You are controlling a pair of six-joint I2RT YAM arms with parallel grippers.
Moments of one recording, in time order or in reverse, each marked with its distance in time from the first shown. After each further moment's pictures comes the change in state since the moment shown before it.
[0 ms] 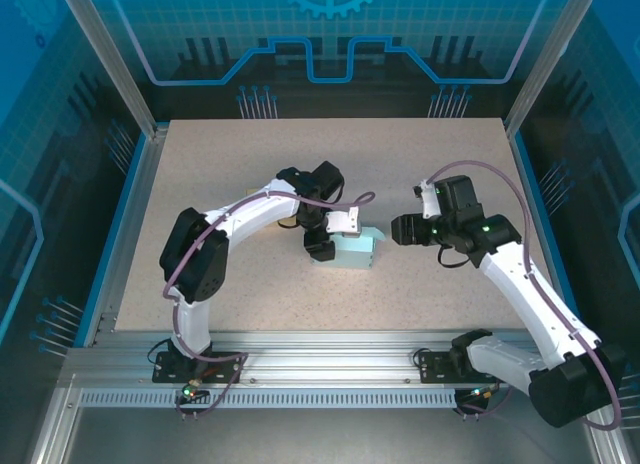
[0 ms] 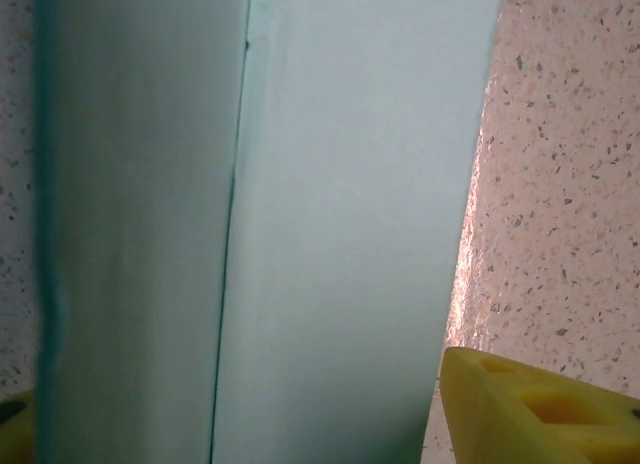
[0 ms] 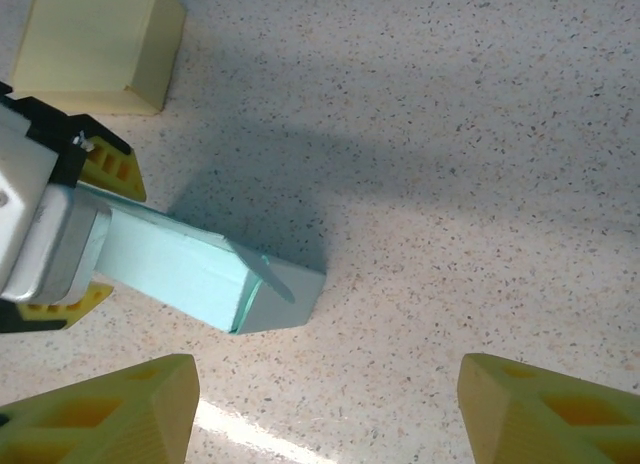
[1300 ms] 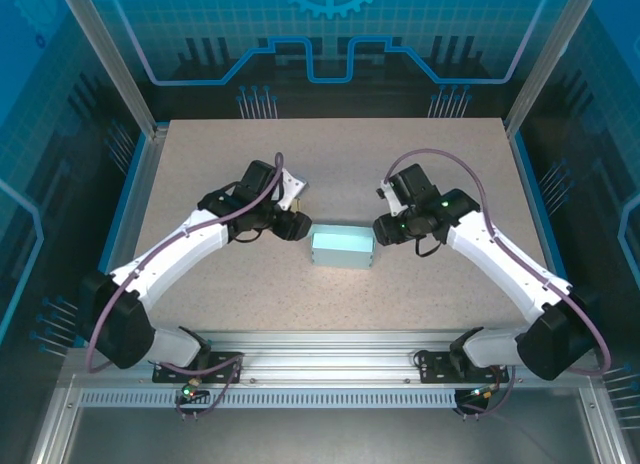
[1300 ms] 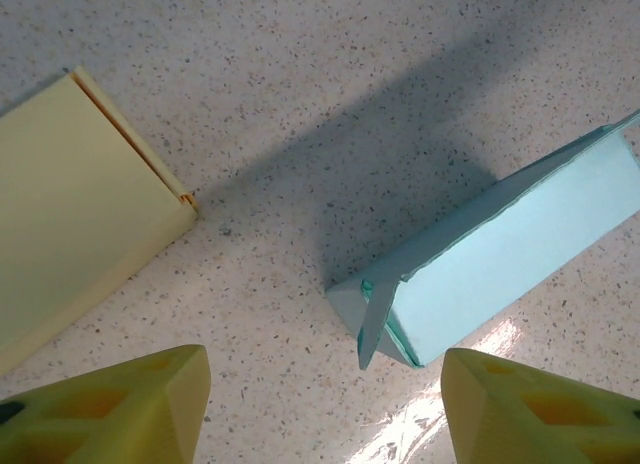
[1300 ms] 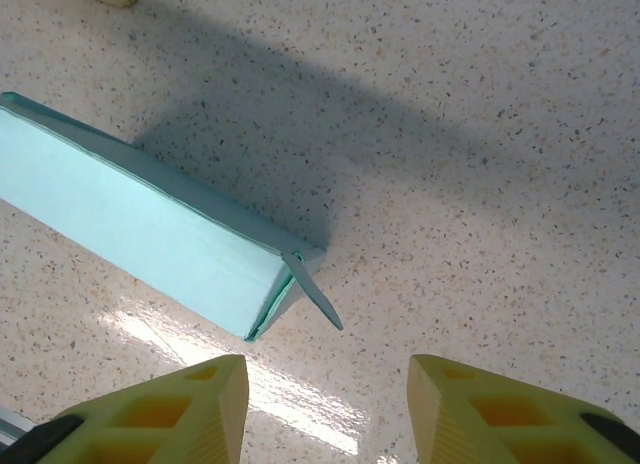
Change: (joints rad) left arm 0.147 -0.535 -0.429 0.362 -0.113 -0.831; right arm 0.204 0.259 0.196 -0.140 0.159 -0.064
